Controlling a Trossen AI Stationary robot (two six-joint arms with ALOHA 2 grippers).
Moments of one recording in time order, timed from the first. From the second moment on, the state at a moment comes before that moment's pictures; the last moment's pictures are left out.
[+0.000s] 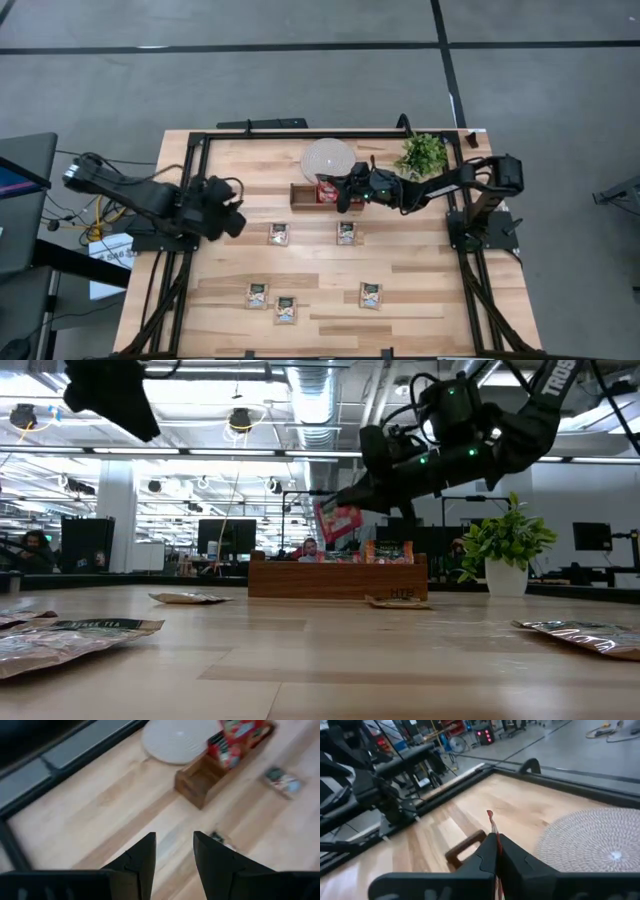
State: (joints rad) left arm -0.36 0.97 0.96 -1.13 -0.74 -1.01; right arm -0.17 1.70 0.63 0.86 0.21 0.38
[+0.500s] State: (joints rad) left arm -0.38 0.54 0.69 -0.89 -0.74 -0.91; right arm -0.17 1.84 0.73 0.85 0.21 0.38
